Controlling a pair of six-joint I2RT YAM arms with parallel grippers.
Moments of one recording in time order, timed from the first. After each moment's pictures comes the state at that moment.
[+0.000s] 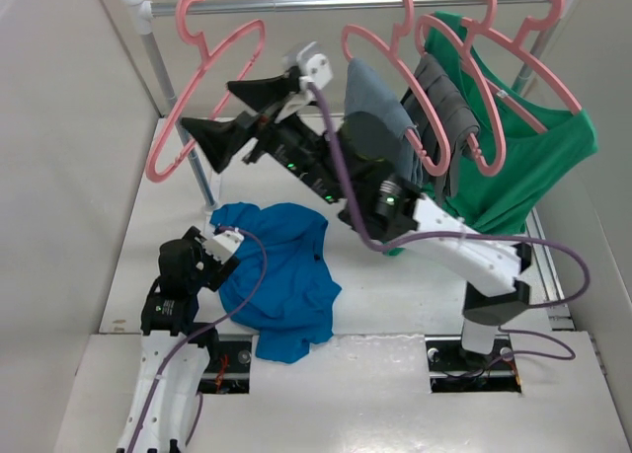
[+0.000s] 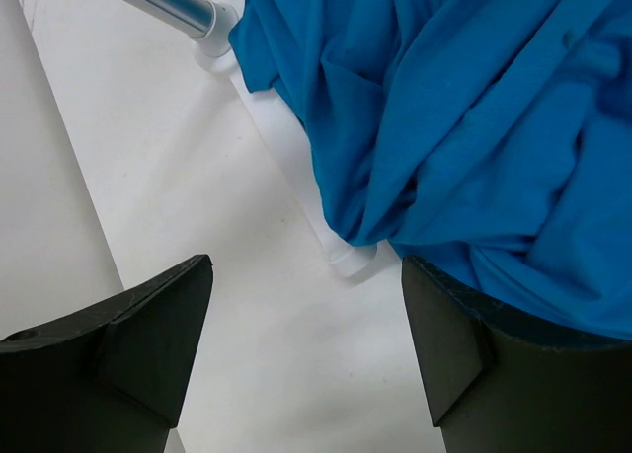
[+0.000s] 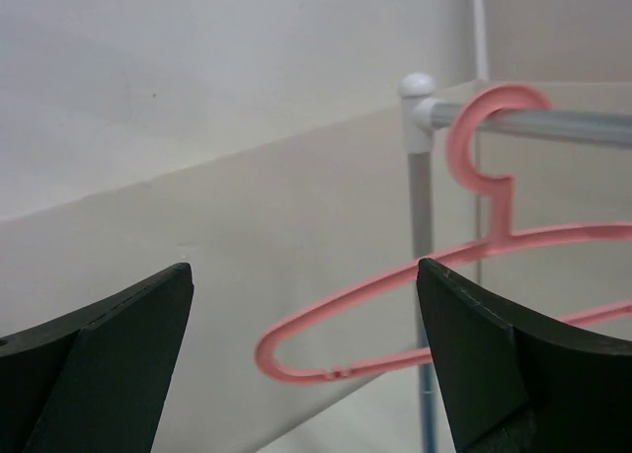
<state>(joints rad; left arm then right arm) -0.02 0.42 0.42 -0.62 0.09 0.70 1.24 1.78 2.28 -0.02 0.26 0.04</state>
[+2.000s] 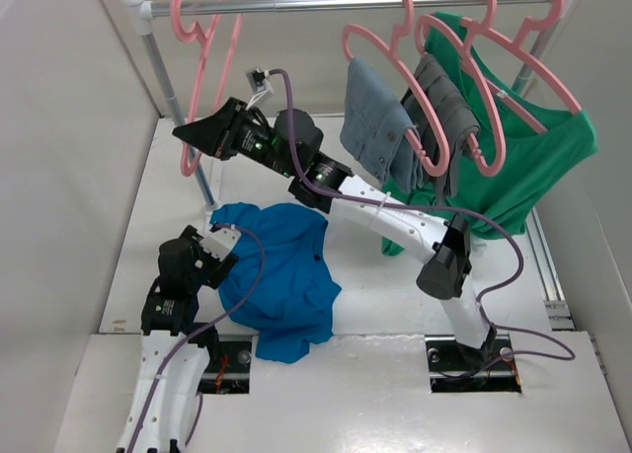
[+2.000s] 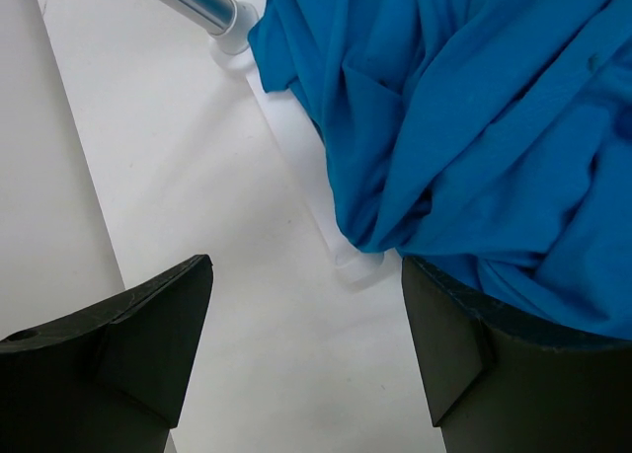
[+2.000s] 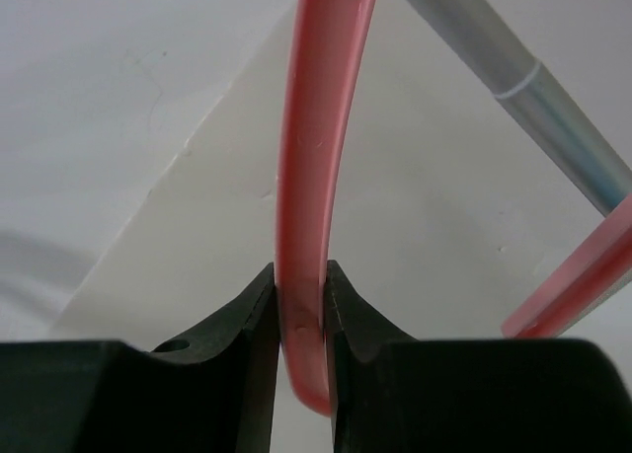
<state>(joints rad) -0.02 0.42 0.42 -0.59 0.06 0.65 1.04 2.11 2.23 0.21 -0.08 0.93</state>
